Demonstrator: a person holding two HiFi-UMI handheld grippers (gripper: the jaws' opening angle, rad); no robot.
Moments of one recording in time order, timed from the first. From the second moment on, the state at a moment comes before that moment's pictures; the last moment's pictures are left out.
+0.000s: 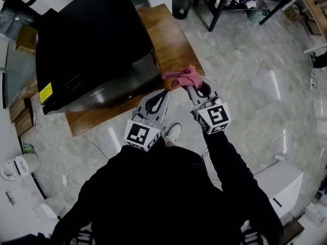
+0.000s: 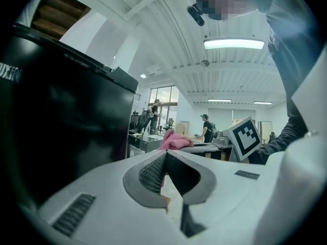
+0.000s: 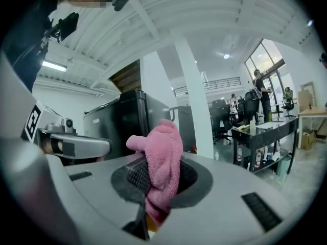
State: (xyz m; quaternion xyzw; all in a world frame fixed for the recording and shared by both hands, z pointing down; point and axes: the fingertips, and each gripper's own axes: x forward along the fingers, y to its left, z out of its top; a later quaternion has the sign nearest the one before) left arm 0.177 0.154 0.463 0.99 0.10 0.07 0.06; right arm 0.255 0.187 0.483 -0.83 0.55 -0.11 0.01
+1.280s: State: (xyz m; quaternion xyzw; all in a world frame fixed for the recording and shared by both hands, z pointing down) left arm 0.358 0.174 0.421 0.99 0.03 0.05 0.11; right arm 0.426 0.083 0.412 -0.68 0.73 -0.02 -0.05
